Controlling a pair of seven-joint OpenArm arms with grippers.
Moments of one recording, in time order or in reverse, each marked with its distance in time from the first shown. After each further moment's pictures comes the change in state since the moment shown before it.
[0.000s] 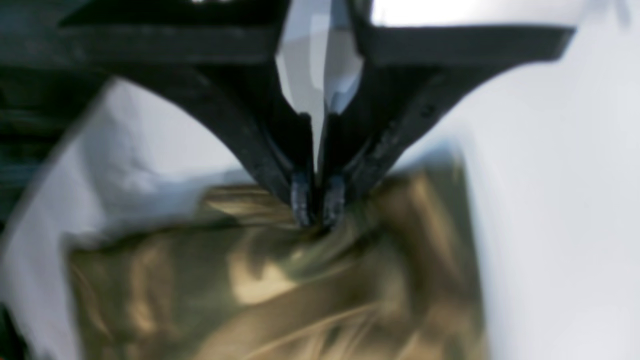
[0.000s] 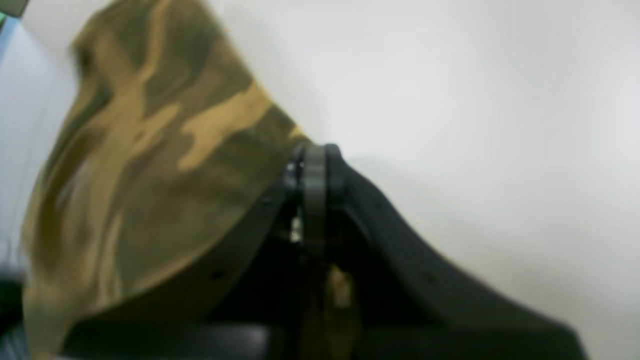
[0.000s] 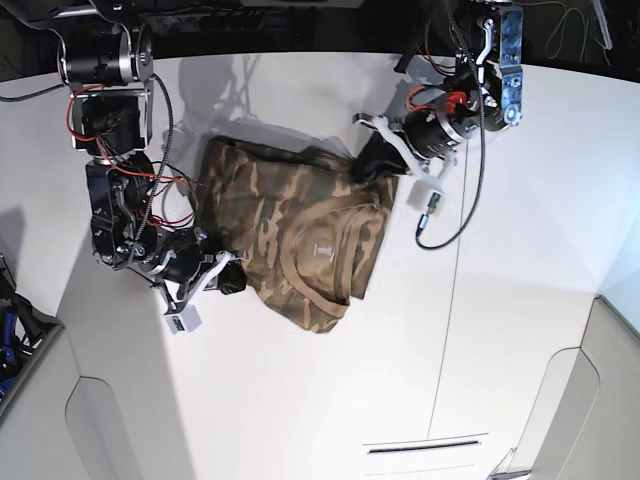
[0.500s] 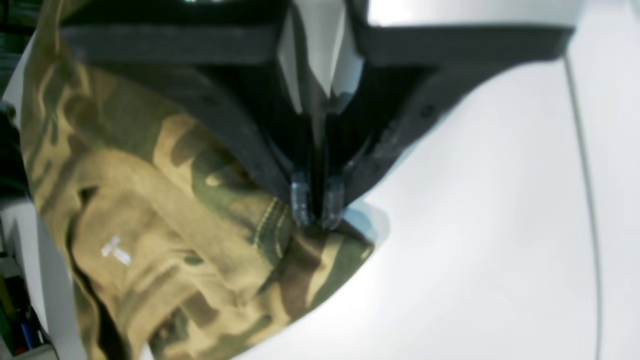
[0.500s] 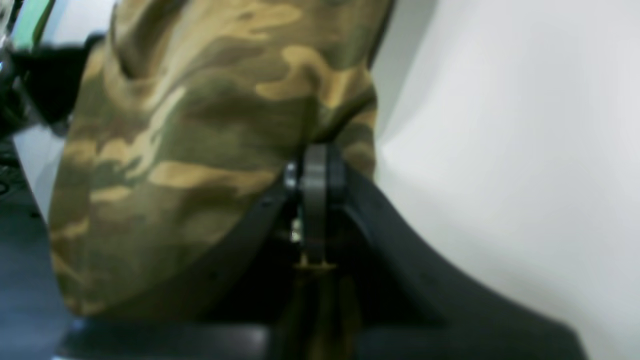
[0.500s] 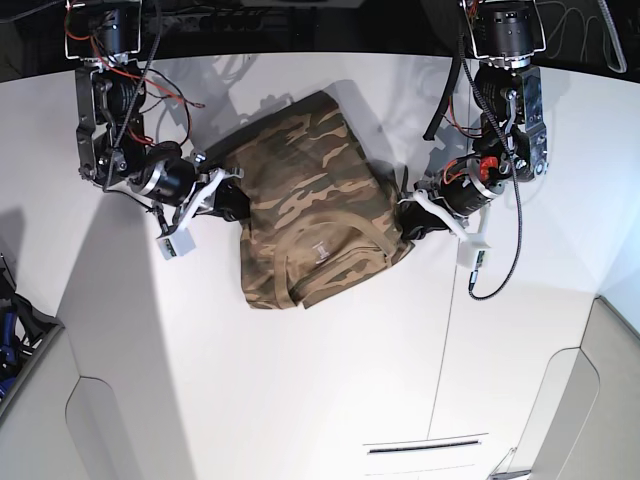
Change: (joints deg) left arm -12.8 -1.6 -5.4 -13.5 -1.6 1.7 0.2; right arm -21.1 1.7 0.1 24.2 13.1 -0.6 -9.2
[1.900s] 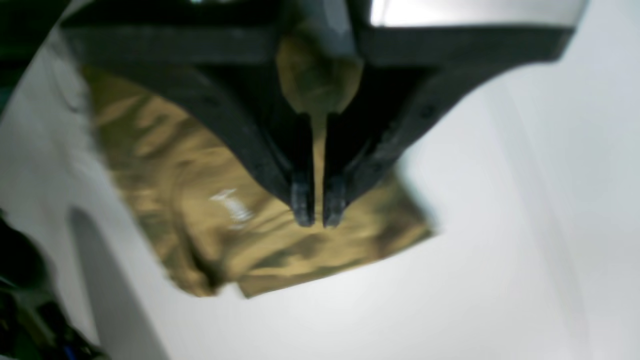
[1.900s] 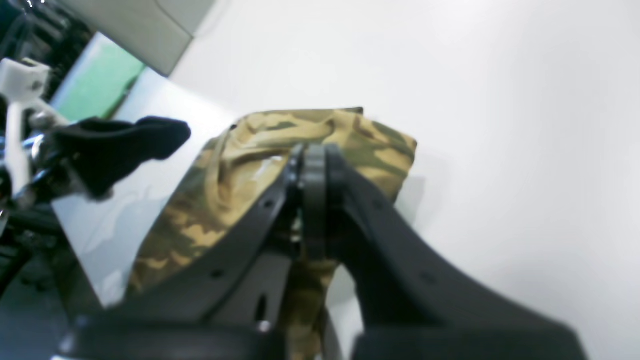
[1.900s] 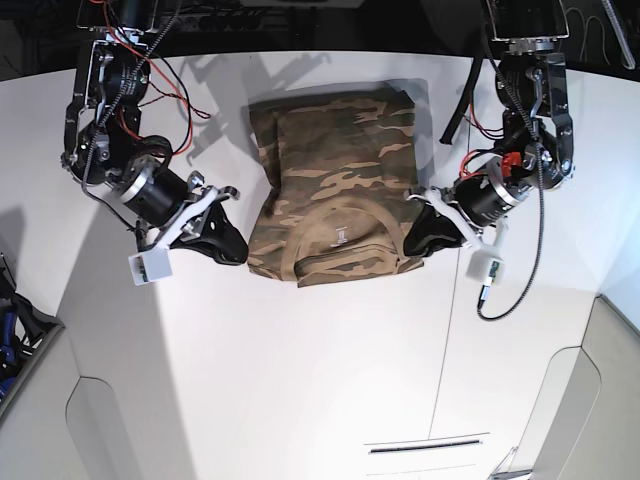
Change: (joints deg) left arm 4.0 -3.0 1.7 16.5 -6.7 -2.7 3.0; right arm -2.6 -7.6 7.7 17.1 0.1 -0.1 -1.1
